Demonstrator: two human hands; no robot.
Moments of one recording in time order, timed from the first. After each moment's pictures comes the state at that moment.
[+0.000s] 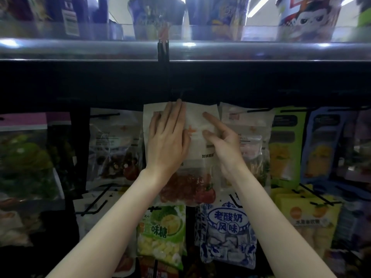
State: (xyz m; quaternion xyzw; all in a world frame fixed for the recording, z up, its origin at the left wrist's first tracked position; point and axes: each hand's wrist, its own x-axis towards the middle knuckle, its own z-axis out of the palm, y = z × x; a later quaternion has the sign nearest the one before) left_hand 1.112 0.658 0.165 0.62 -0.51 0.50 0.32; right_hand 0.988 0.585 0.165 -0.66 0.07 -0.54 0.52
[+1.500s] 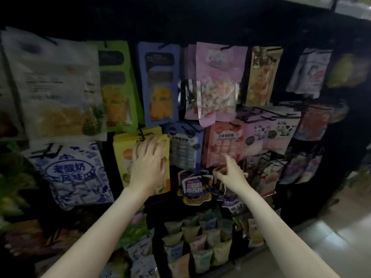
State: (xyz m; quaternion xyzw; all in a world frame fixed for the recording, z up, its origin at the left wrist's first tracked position) left_hand 0.764 0.483 -0.014 0.67 -0.64 0.24 0.28; right_hand 0.533 0.395 -0.029 -0.76 0.53 -0.25 0.28
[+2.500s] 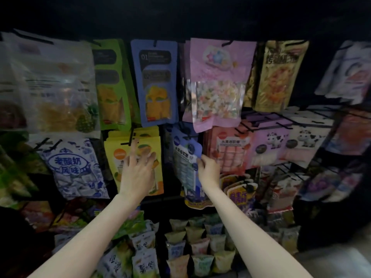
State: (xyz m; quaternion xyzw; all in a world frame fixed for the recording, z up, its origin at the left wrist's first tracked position) left_hand 0.742 0.464 -0.030 0.78 -0.56 0.26 0.07; right_hand 0.578 0.343 -0.045 -0.74 0.46 -0.40 0.29
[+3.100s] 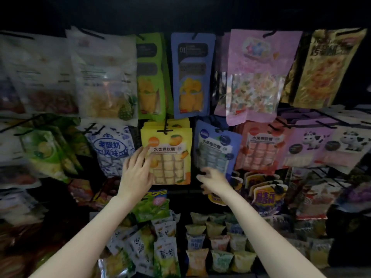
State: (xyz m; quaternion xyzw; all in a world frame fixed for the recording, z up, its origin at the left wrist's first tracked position) left_hand 0.787 0.542 -0.053 0.80 -0.53 0.25 0.14; right_hand 0.603 0.389 -0.054 -0.76 0.41 -0.12 0.49
